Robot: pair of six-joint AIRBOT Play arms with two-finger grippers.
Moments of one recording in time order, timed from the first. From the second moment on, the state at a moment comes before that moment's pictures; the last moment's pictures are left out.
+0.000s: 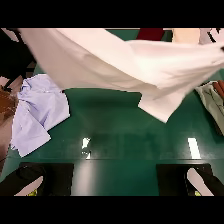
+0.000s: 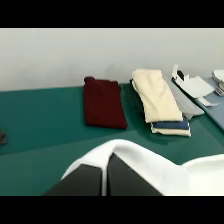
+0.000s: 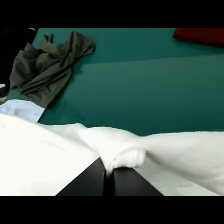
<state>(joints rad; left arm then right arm) -0.35 -0.89 1.82 1.41 -0.98 -1.72 -0.44 -0.86 1.52 -0.70 1.41 1.36</state>
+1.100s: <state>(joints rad) -0.35 -1.09 1.61 1.40 -1.09 -1.58 -0.24 -1.18 1.60 -1.20 1.51 1.54</state>
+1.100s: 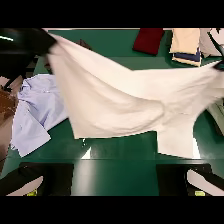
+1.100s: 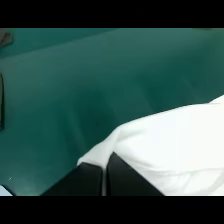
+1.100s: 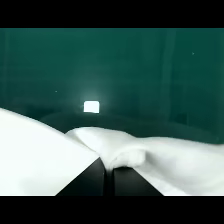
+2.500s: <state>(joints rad) -0.12 -1.50 1.34 1.41 -1.08 -1.61 -0.57 -1.78 1.64 -0.84 1.48 1.35</state>
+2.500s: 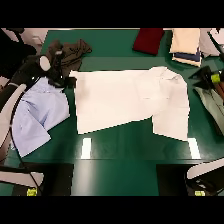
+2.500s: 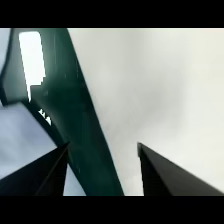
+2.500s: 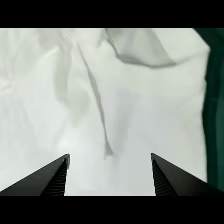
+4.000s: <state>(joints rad) 0.03 -1.20 0.85 0.95 -1.21 -1.42 -0.61 -1.65 1.12 -0.85 1.33 1.14</state>
